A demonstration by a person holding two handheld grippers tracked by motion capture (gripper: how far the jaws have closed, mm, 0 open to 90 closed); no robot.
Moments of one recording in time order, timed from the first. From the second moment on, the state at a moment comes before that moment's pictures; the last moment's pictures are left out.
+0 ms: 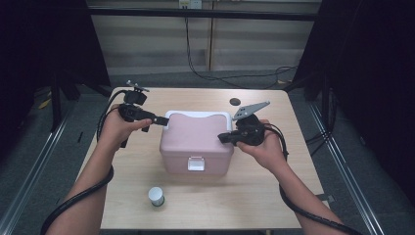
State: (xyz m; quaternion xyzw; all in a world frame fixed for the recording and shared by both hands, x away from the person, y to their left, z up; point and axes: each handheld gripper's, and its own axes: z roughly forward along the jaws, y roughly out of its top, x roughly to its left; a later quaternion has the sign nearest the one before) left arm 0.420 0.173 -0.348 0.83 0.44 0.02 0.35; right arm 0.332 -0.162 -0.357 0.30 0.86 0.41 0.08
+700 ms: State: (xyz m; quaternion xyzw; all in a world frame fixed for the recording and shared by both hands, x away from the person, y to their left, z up) left arm 0.426 0.140 -0.353 0.84 0.42 0.02 0.34; right arm 0.332 -0.163 -0.358 0.30 0.86 0.41 0.08
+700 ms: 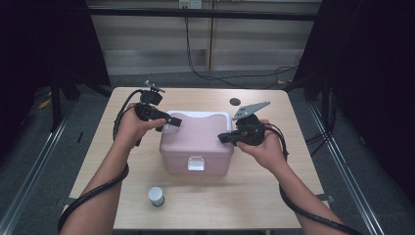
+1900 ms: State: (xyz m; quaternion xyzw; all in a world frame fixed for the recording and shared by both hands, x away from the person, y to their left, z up) left arm 0.431 0.136 -0.357 0.82 0.46 0.00 0.33; right arm 0.333 -0.164 -0.359 0.30 0.85 0.42 0.08
